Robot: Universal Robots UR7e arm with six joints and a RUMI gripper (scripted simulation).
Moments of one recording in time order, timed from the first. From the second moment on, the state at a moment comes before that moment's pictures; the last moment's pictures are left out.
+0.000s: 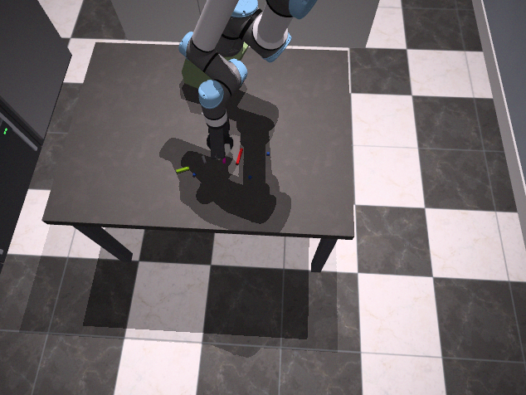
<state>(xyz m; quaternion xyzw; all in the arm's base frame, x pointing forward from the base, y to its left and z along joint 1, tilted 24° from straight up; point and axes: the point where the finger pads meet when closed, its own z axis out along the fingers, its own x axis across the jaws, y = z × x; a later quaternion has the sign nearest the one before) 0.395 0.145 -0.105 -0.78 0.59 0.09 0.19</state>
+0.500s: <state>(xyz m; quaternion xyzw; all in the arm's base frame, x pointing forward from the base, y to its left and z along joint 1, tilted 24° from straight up) 0.392 0.131 -0.070 -0.78 0.59 0.09 0.19</state>
